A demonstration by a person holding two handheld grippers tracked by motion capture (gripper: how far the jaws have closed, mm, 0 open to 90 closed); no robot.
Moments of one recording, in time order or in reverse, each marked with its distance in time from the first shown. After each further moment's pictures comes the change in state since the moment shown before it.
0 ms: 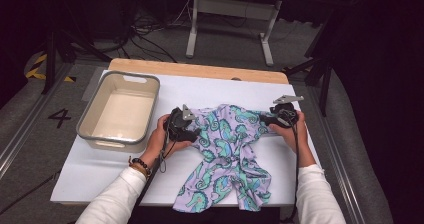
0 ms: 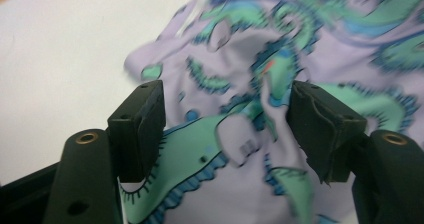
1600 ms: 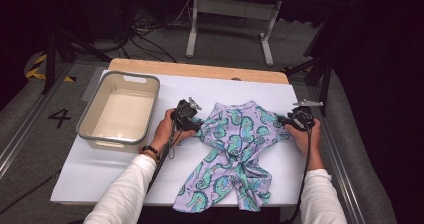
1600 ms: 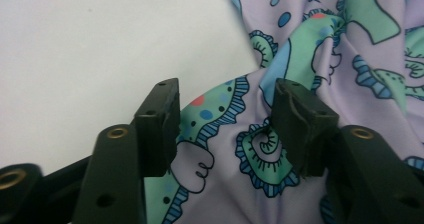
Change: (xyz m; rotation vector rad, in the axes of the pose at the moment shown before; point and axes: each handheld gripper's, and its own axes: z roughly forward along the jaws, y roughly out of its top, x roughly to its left) left arm 0.021 0.021 0.037 0.055 -0.072 -0.024; right arm -0.050 -0.043 -0.005 0.024 -0.117 0.226
